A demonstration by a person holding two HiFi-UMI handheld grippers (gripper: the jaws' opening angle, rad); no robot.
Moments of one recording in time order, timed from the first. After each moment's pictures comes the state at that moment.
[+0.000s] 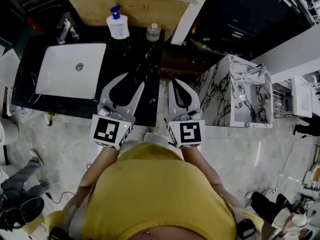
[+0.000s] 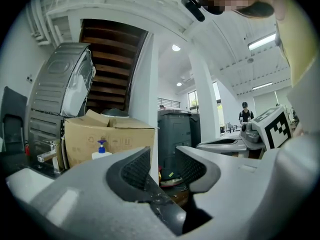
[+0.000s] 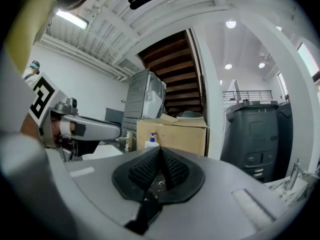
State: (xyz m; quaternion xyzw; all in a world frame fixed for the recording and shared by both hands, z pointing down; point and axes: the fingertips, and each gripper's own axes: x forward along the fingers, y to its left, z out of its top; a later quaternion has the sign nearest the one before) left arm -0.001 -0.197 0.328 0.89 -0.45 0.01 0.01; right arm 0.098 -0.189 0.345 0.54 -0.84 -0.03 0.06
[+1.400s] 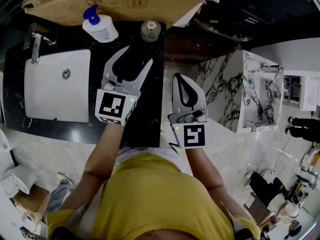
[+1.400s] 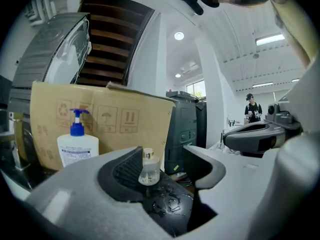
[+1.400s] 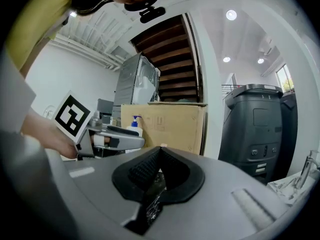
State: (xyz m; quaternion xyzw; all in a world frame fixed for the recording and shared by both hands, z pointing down) left arm 0.032 -0.396 0.427 0.91 -0.42 0.05 0.05; right arm 0.111 -0.323 0.403 0.57 -0.82 0.01 0.07
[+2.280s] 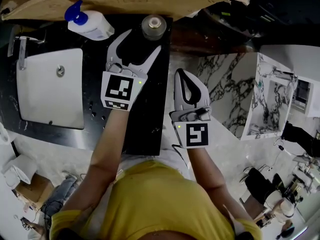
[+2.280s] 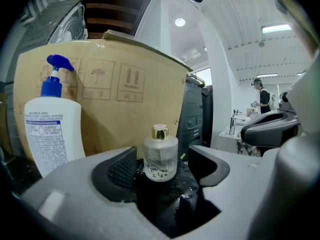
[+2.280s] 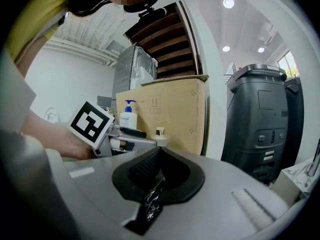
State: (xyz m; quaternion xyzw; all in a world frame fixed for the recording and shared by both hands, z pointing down) left arm 0.050 -0.468 0.503 0.90 -0.43 0.11 0.06; right arm 0.117 -0.370 0.465 0.56 -0.82 0.05 0.09
